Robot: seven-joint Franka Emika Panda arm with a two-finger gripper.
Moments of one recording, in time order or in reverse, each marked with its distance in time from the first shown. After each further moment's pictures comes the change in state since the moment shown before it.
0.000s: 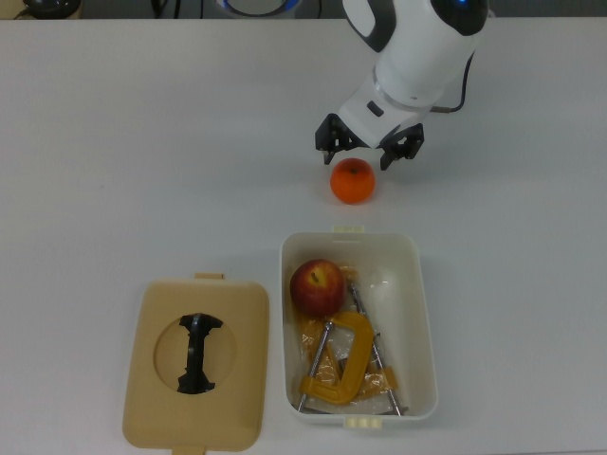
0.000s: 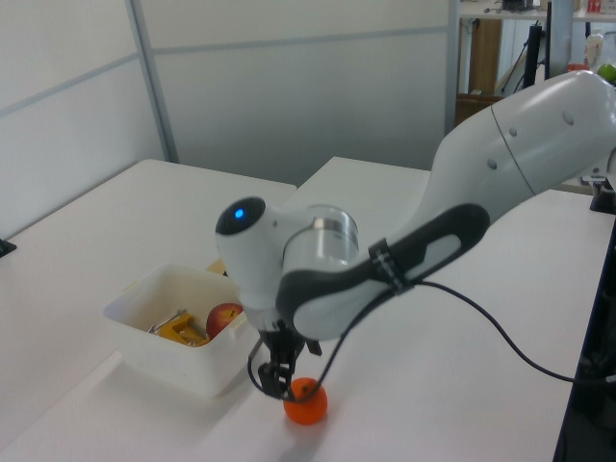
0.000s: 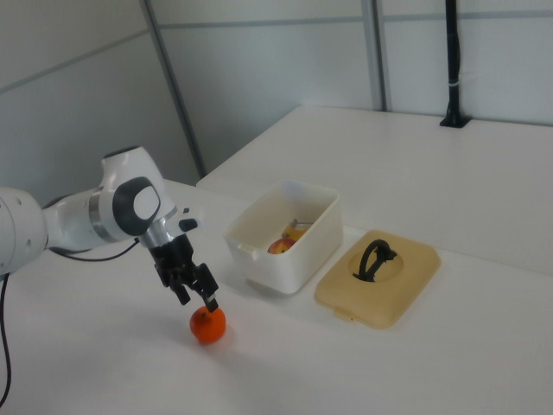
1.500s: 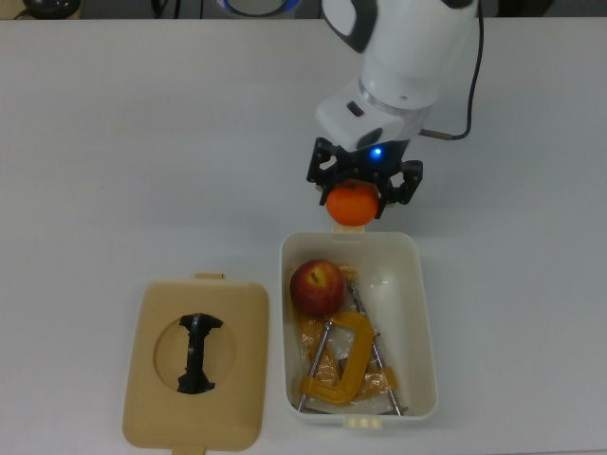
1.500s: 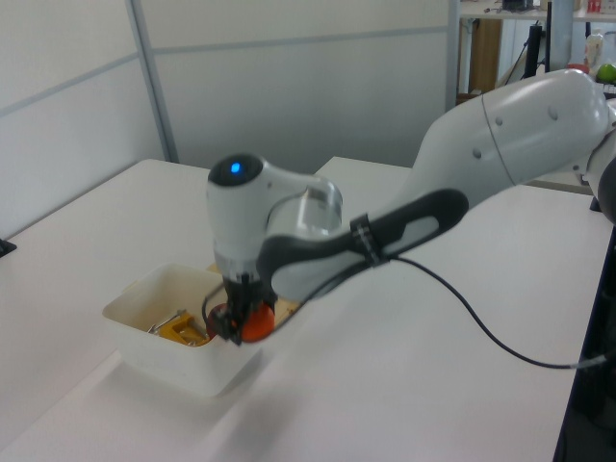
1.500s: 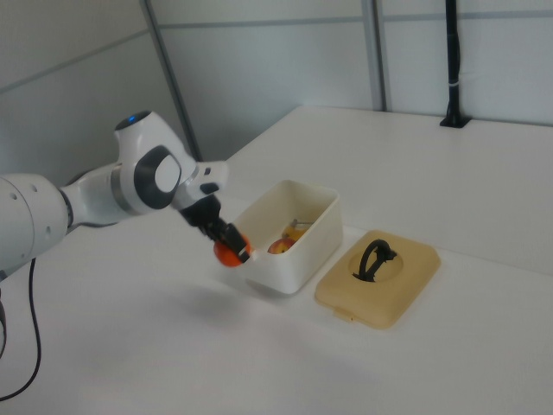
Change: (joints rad) arm -0.067 0.057 -0.021 0.199 -0.034 0.137 0.141
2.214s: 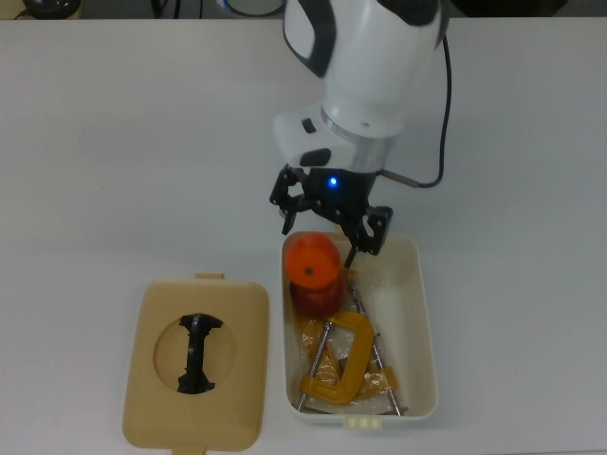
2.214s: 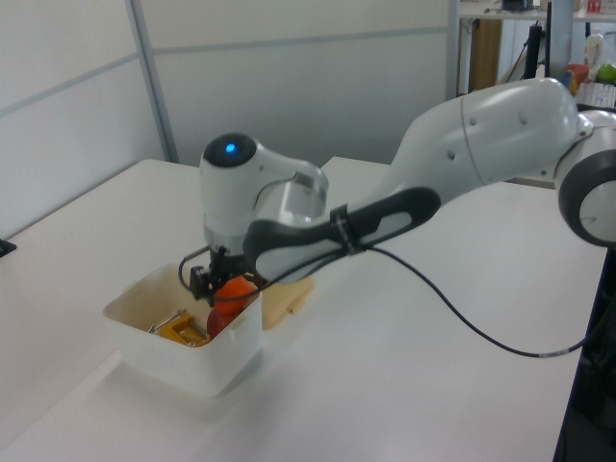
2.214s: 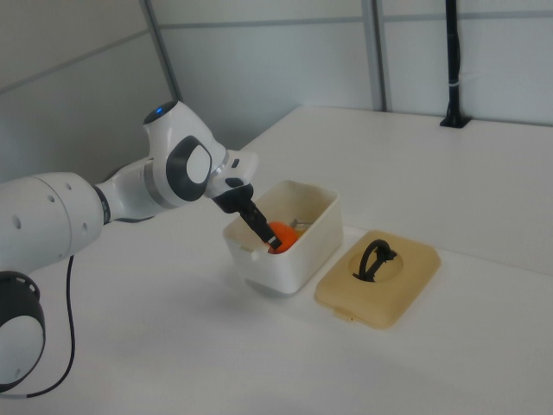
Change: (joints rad) arm -0.049 0.126 0.003 0.152 -0.120 0.055 0.324
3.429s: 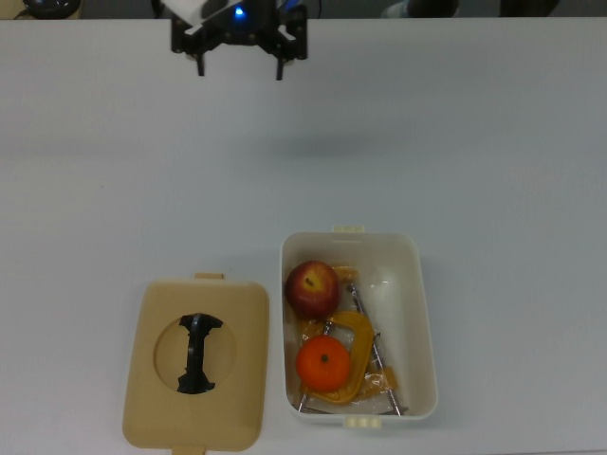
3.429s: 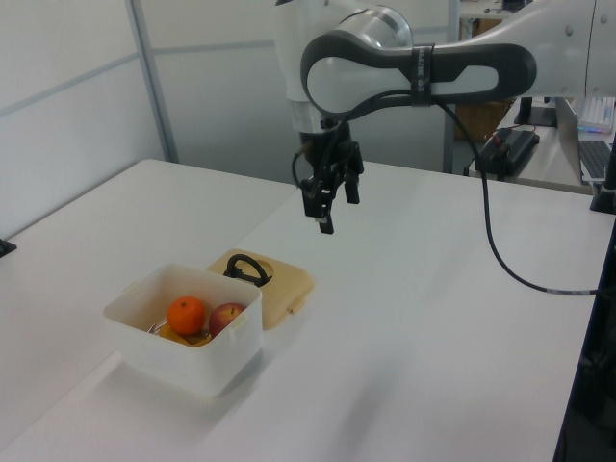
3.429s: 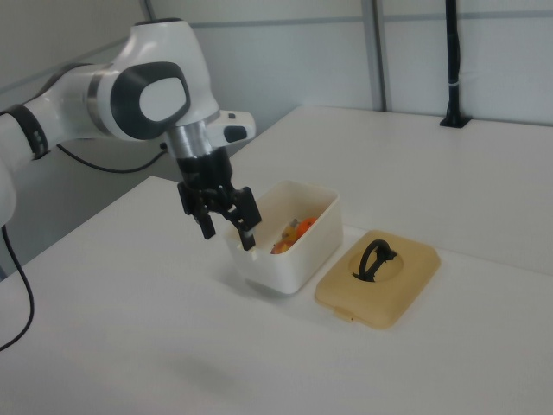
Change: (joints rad) arm -0.185 -0.347 -0.004 -0.028 0.326 -0.634 -0.888
